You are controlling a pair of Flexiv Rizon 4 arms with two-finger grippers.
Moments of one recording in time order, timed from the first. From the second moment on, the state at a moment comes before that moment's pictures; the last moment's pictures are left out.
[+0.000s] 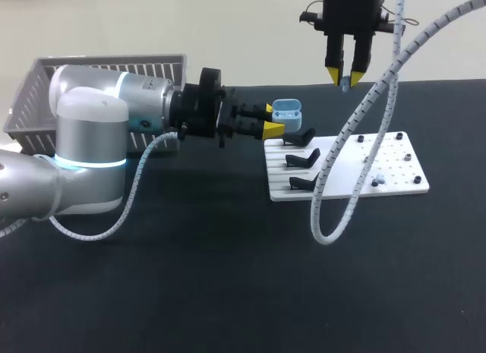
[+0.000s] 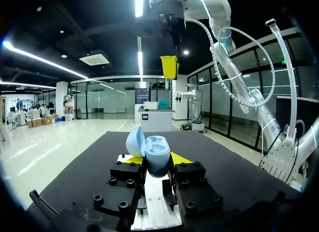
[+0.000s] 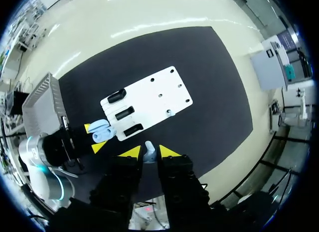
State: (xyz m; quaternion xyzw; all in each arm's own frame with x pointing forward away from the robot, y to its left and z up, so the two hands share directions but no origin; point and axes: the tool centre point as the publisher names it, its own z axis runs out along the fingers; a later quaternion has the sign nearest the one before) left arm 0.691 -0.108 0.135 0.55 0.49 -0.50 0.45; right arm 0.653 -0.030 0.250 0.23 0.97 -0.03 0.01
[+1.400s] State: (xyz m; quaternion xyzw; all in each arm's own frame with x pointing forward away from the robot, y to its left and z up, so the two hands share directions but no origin) left arm 0.691 -0.108 0.135 0.55 0.49 -0.50 0.45; right arm 0.655 0.023 0.244 0.38 0.92 -0.06 0.00
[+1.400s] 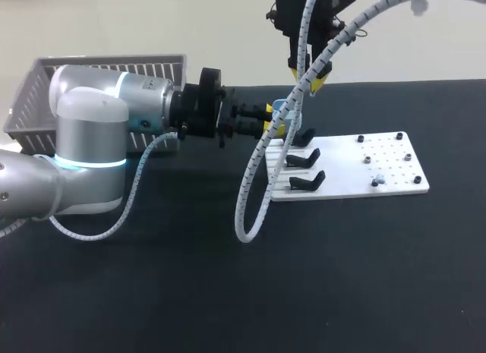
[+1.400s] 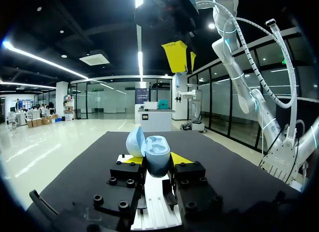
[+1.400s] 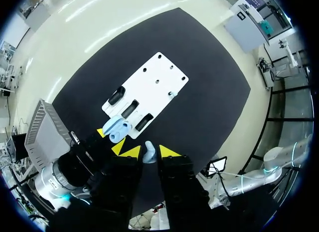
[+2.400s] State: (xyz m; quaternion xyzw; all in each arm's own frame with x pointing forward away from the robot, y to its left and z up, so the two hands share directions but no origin) left arm 0.691 -0.108 0.135 0.55 0.49 -0.50 0.45; right arm 0.681 0.046 0.207 0.43 0.89 -0.12 -0.01
